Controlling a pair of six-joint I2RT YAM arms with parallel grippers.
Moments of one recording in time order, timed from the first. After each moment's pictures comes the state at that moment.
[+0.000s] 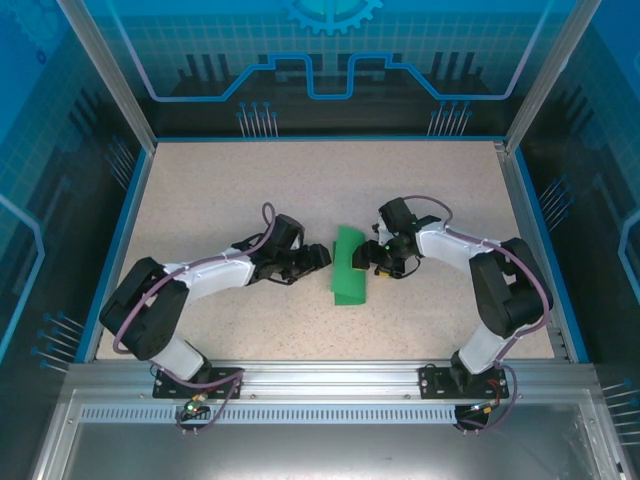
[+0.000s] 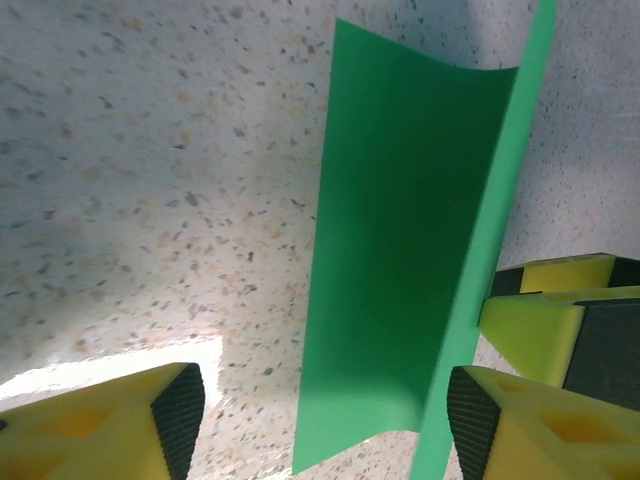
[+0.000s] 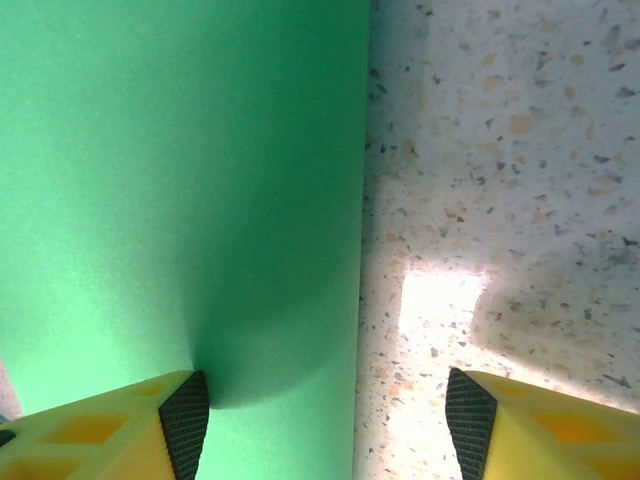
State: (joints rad) left arm -0.59 1.58 0.82 -0.13 0.29 -0.98; right arm 0.42 1.68 0.98 -0.57 -0.40 0.56
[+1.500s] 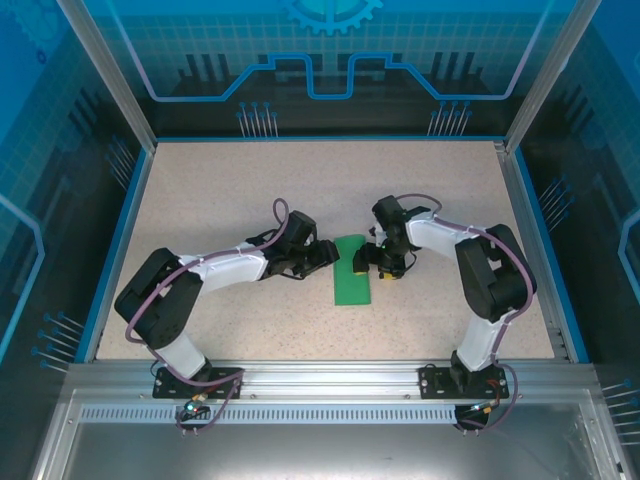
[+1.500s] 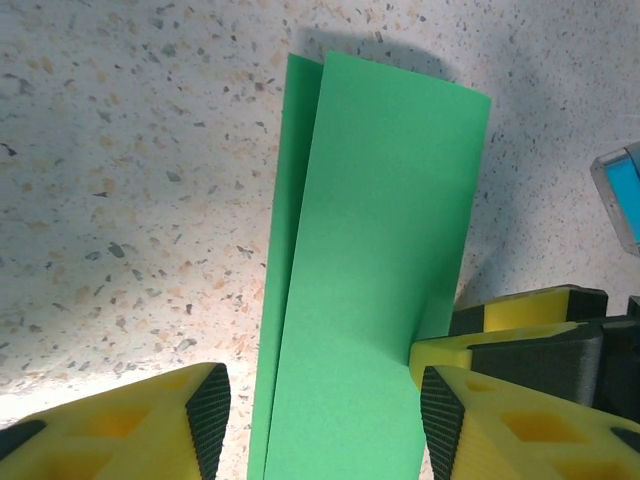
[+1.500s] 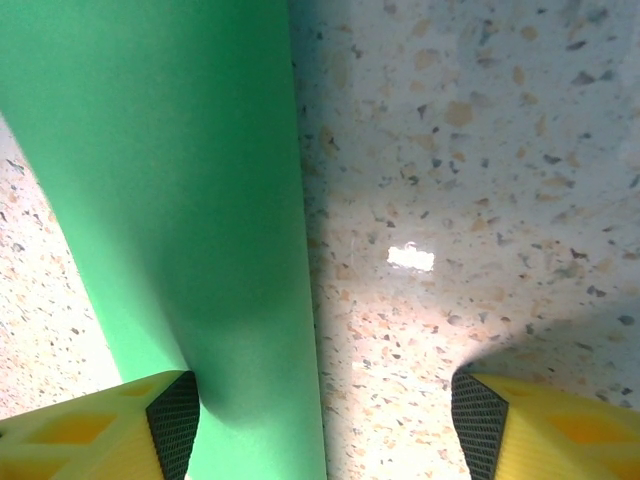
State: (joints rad) left arm -0.64 1.65 0.90 -0.13 0.21 -1.03; right arm 0.43 1.81 1.10 -0.74 -0.34 0.48
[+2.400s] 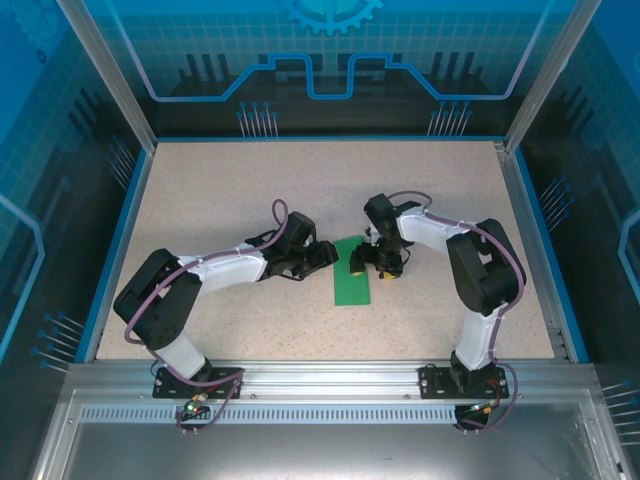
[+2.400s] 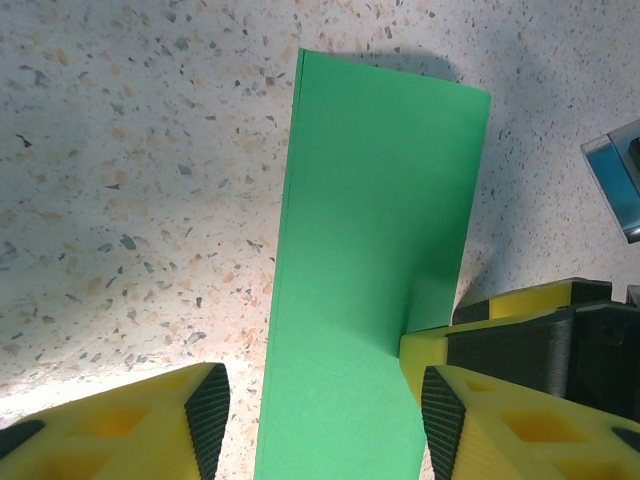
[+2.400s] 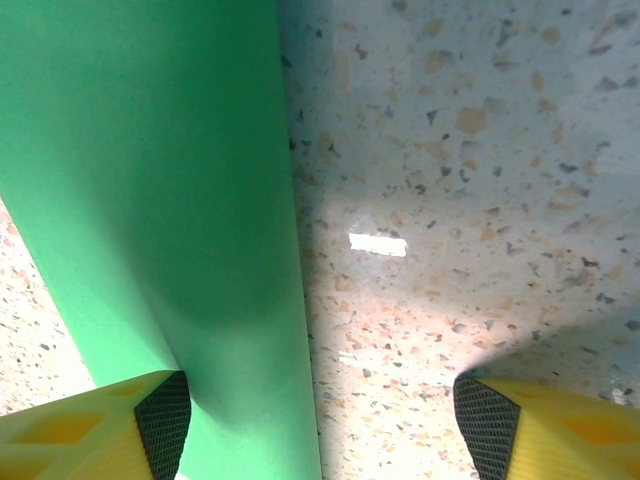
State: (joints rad) left arm -0.64 1.65 0.89 -0.13 0.21 -1.03; right arm 0.46 1.88 1.19 -0.83 -0.28 0.49
